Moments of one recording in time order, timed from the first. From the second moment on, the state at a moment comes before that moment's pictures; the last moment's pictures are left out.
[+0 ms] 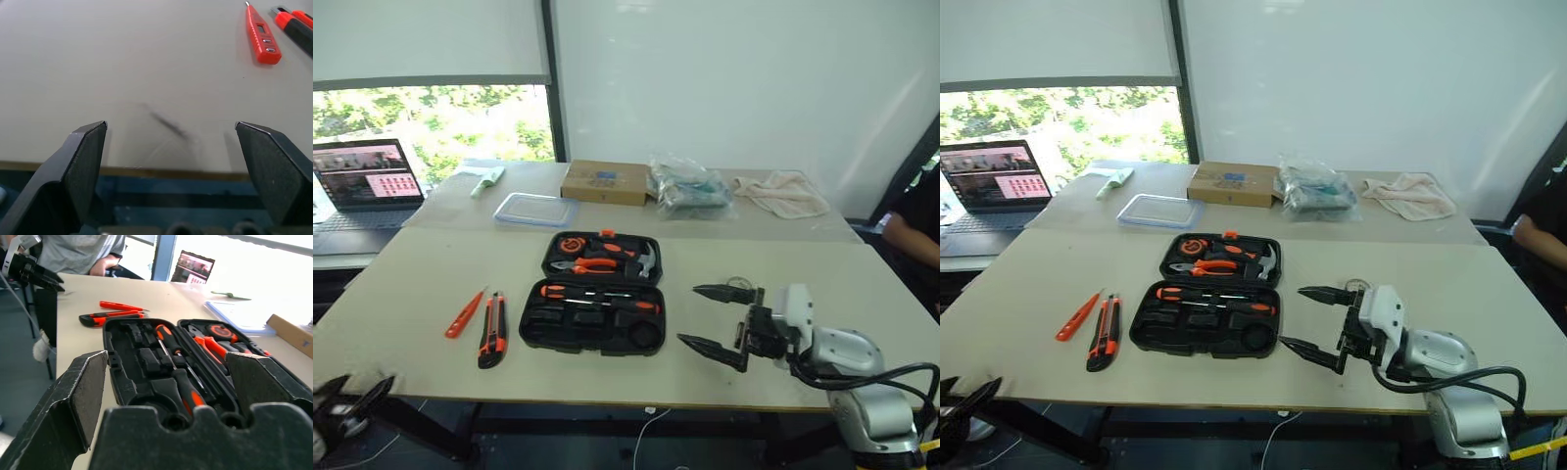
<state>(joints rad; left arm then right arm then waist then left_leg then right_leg) 0.21 0.75 0.69 0.15 -0.58 0.39 -0.78 -0.16 -0.52 -0.13 -0.37 0.45 0.18 1.05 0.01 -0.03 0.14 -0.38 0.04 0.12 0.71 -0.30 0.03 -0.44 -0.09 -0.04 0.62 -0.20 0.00</state>
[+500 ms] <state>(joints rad) -0.29 0.92 0.25 0.25 -0.38 0.77 -0.65 -0.27 -0.52 -0.04 -0.38 0.46 0.20 1.00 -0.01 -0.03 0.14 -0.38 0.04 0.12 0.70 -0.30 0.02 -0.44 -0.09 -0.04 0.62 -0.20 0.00</state>
